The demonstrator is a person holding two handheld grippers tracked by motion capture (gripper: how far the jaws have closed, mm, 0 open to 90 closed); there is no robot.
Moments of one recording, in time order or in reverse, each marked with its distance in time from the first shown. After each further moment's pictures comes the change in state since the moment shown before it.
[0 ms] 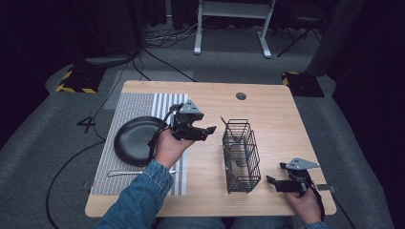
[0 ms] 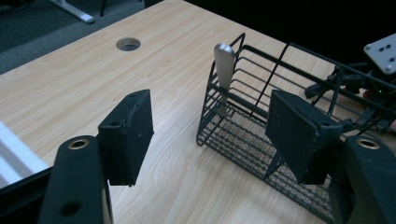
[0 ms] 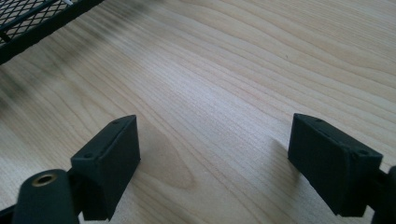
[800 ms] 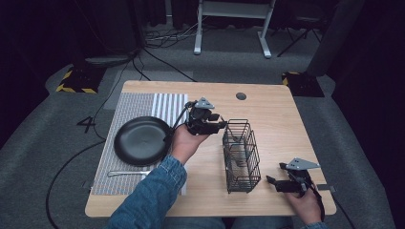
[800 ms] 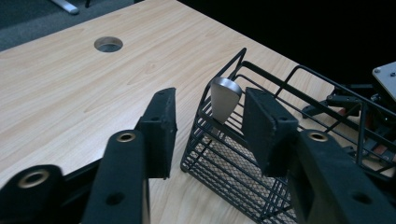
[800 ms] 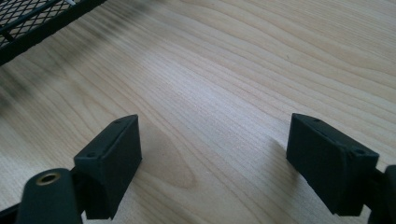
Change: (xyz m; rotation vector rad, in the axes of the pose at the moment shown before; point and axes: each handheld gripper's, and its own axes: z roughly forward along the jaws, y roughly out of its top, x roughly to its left) left arm 0.001 0.011 0.046 0.005 -0.043 -0.077; right arm 0.001 0.000 0.000 -0.003 0.002 -0.001
